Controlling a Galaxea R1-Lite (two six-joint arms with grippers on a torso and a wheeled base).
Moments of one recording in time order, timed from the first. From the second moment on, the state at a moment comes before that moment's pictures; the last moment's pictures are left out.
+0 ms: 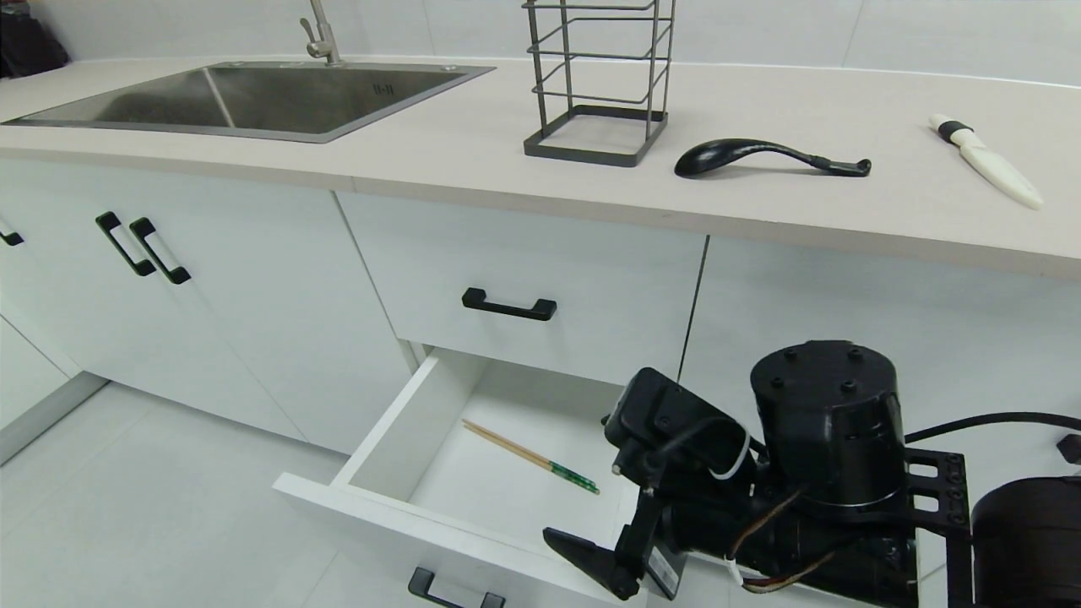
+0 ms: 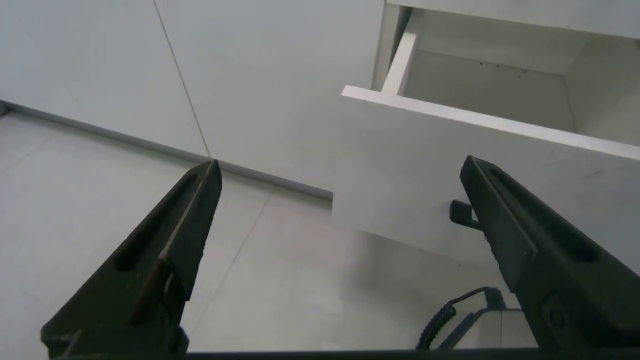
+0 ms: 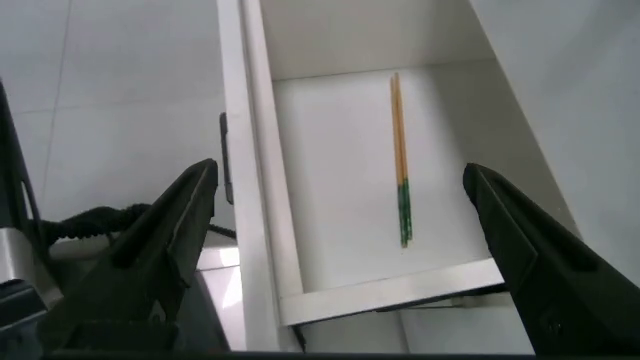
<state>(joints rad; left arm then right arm) 0.01 0.00 0.00 0.00 0.04 -0.04 0.95 1.73 -0.78 -0.62 0.02 -0.28</state>
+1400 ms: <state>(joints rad) 0.01 0.00 0.00 0.00 0.04 -0.04 0.94 1.79 -0.69 -0.75 0.03 -0.28</state>
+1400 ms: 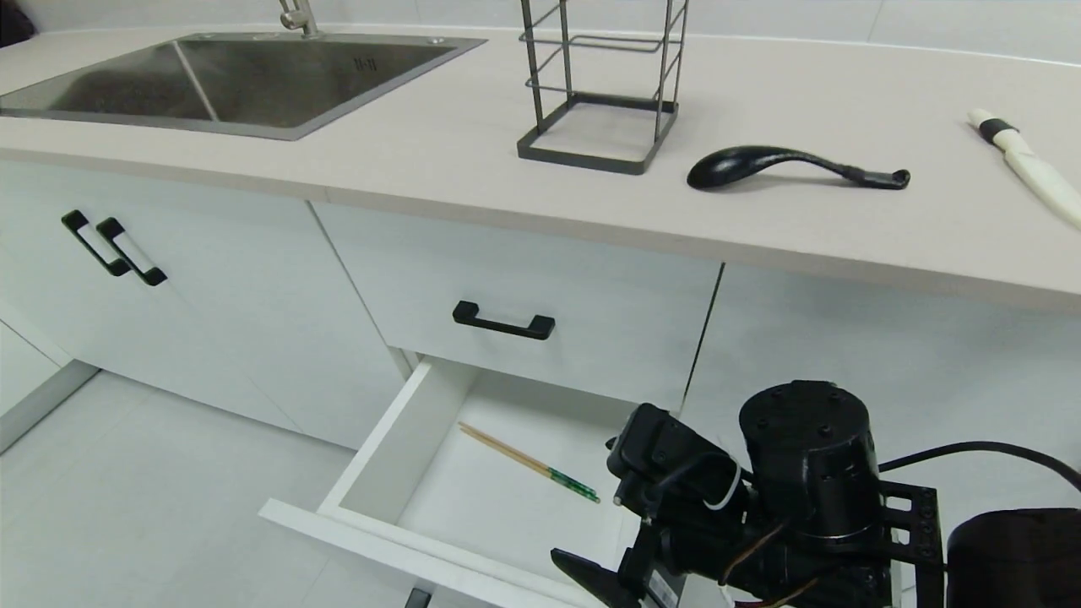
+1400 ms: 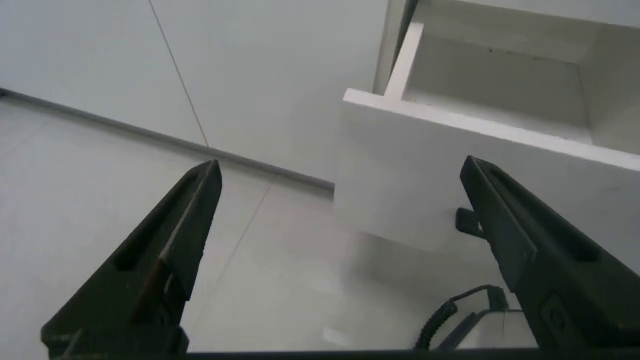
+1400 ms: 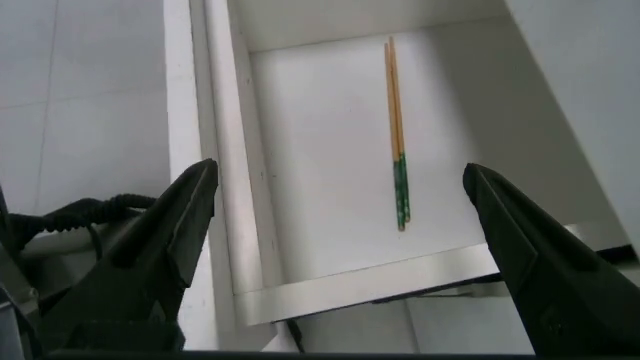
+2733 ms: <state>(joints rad) 0.01 0.00 0.00 0.00 0.04 -0.04 0.95 1.79 -0.69 -0.75 0.03 -0.28</state>
